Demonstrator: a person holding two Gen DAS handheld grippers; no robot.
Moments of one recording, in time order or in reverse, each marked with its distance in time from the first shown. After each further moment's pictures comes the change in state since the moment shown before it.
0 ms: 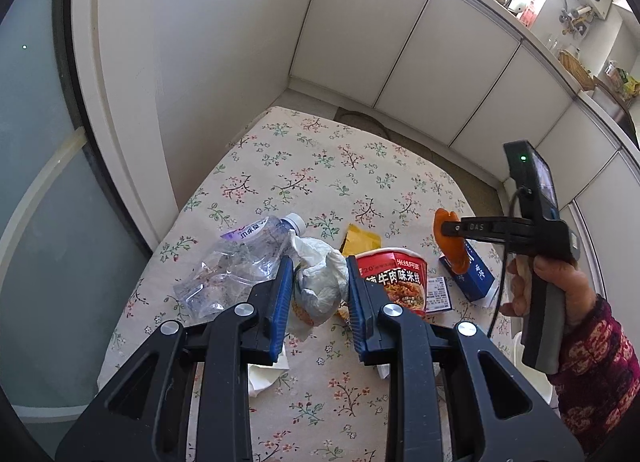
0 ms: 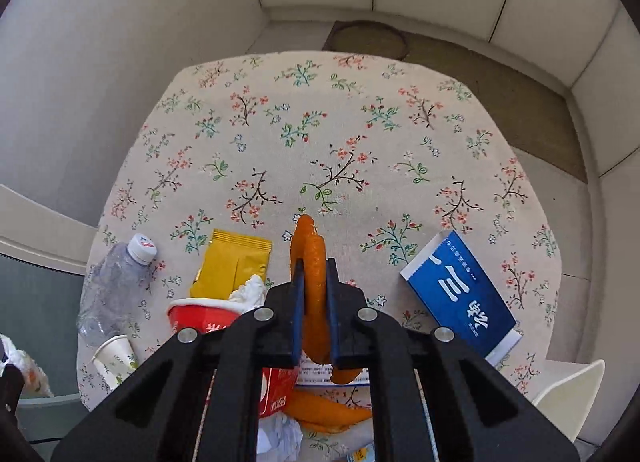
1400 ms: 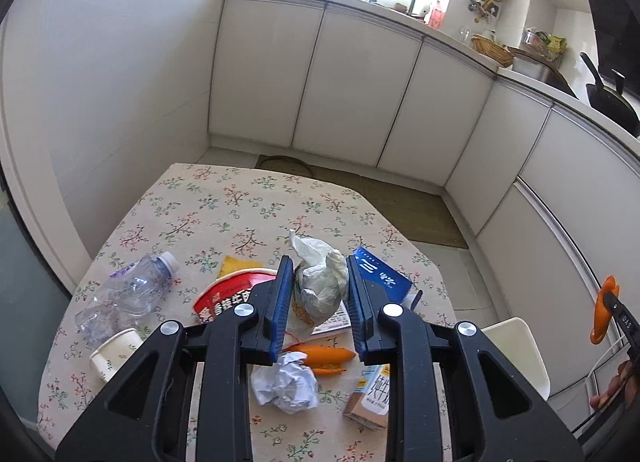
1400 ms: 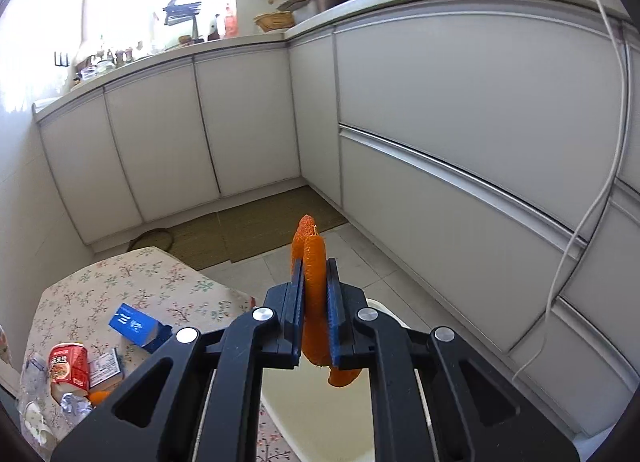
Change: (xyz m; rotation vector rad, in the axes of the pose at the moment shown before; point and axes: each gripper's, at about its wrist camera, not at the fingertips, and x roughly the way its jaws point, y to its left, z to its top) left arm -0.002 -0.136 -0.053 0.218 -0.196 -0.143; right arm -0.211 -0.214 -0.278 0.585 -0.729 -0.505
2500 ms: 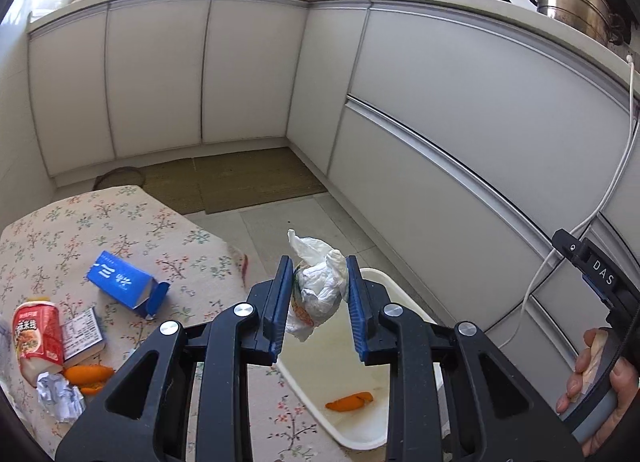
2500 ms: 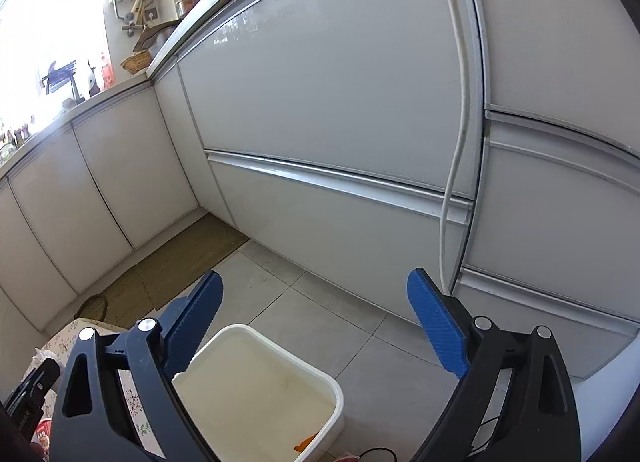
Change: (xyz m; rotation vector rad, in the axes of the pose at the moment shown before) left arm 0.046 -0.255 -0.059 0.356 0.126 -0.395; right arm -0.013 -0.163 0.007 0.304 -0.035 -0.255
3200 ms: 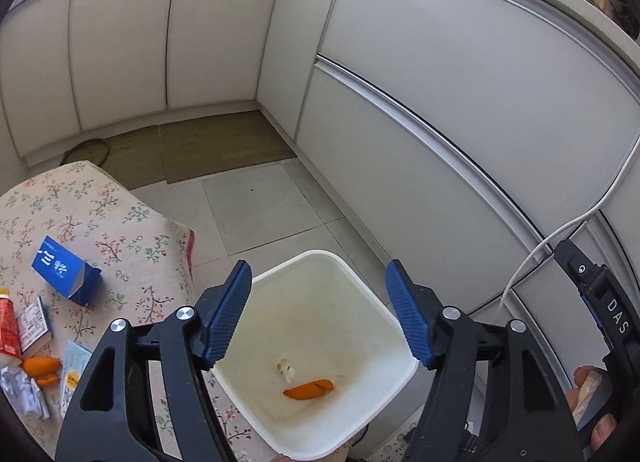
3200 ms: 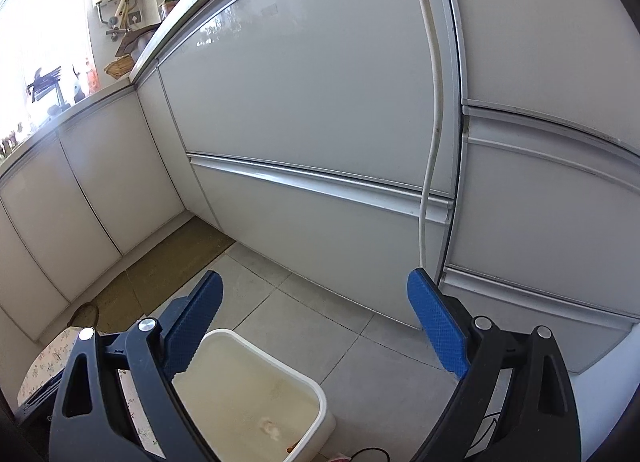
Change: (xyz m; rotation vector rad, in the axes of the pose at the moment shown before) left arm 0.047 -0.049 0.006 -0.019 0.127 -0.044; right arm 0.003 -0.011 0.000 0.017 0.005 -0.036
